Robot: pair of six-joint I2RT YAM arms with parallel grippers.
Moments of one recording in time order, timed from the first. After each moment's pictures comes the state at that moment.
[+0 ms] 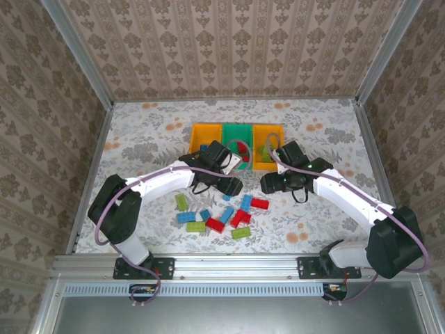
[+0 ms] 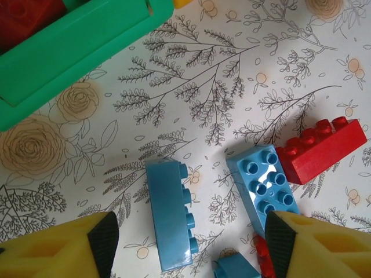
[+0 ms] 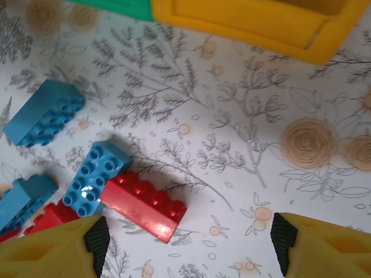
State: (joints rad) left arm -0.81 1.65 1.11 -0.51 0.20 -0.12; right arm 0.47 1.31 0.93 -0.73 -0.06 0.29
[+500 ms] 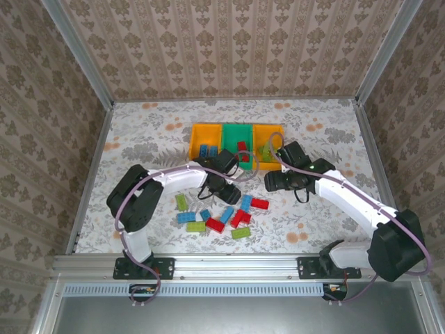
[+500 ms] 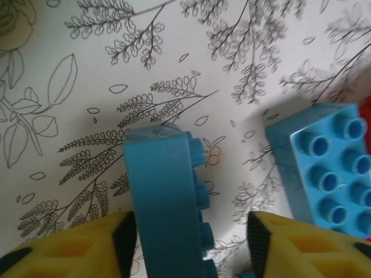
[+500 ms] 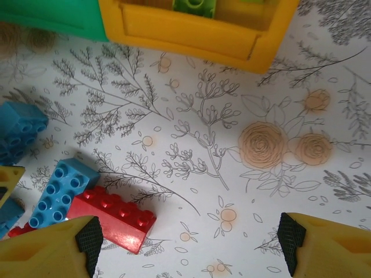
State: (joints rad) left arm -0.84 1.83 1.14 -0.56 0.18 -0.11; right arm 0.45 1.28 0.92 -0.74 0.06 0.33
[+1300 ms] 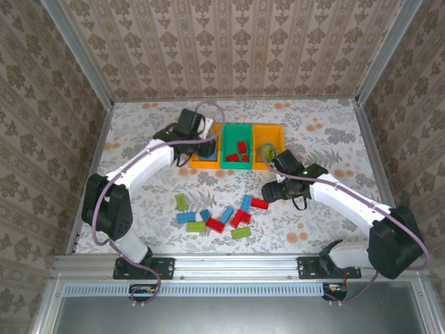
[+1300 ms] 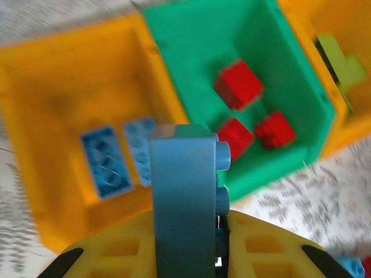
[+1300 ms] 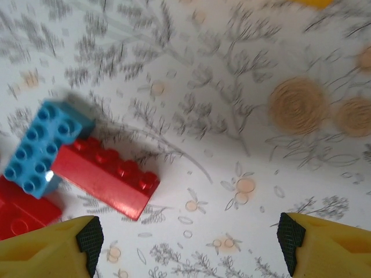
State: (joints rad) left arm -0.52 1.67 1.36 -0.56 0.13 -0.13; right arm 0.55 1.34 0.87 -0.78 0.04 0.27
